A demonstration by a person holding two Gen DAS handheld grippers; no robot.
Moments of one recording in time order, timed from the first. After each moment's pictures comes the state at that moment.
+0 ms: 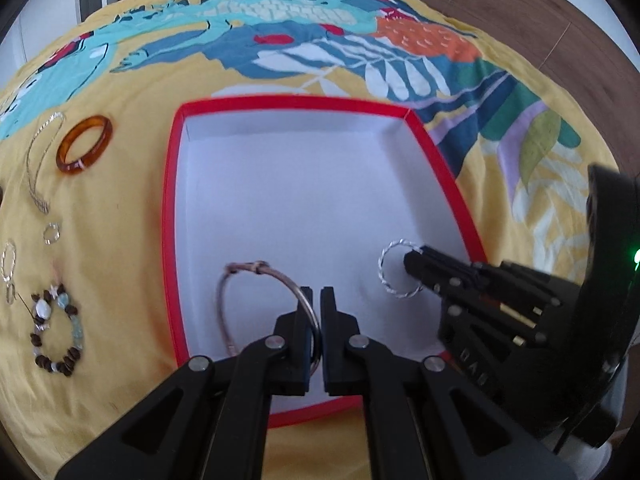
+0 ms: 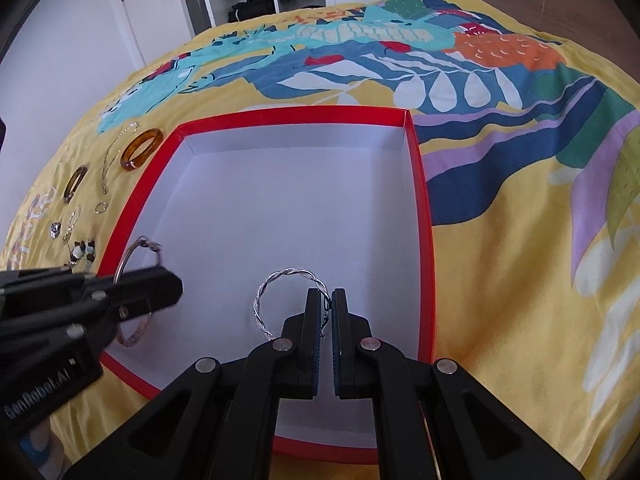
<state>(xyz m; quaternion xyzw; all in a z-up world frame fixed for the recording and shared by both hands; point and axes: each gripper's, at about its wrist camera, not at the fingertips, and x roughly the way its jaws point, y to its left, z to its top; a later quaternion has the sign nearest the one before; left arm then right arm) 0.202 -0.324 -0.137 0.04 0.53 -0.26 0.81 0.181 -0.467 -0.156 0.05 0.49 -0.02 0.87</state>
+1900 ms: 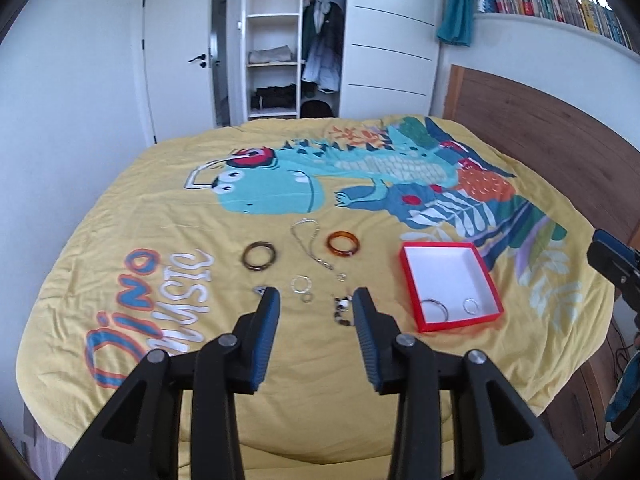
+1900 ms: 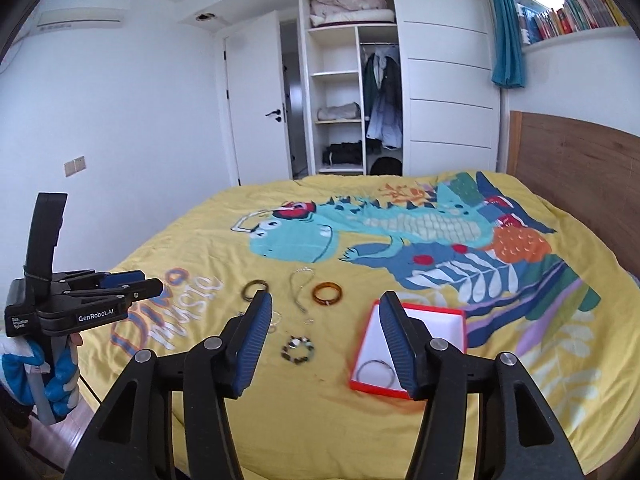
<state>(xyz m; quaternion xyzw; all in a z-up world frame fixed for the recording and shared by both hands) 0.039 -0.031 0.116 0.02 0.34 -0.11 0.93 -0.021 -0.296 0.132 0.01 0.24 0.08 0.97</state>
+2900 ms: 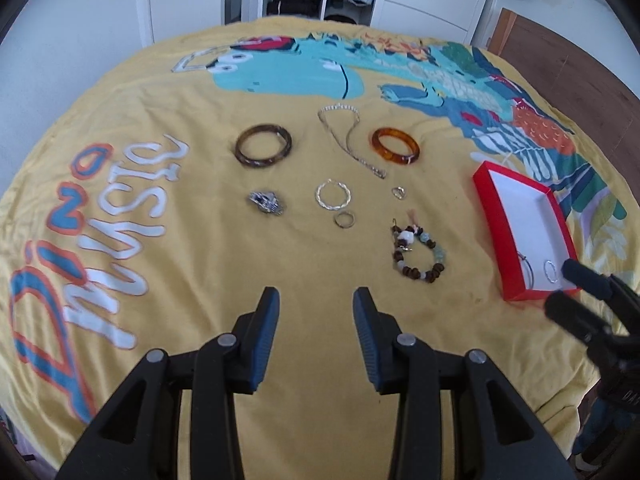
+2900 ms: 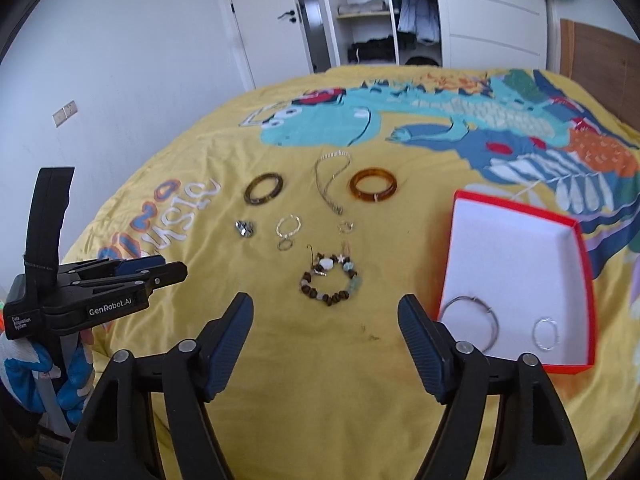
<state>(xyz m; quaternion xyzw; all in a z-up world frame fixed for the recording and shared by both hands) 0.170 -0.017 -0.084 -0.02 0.48 -0.10 0.87 0.126 -0.247 -0.068 0.04 0.42 0.13 0.90</state>
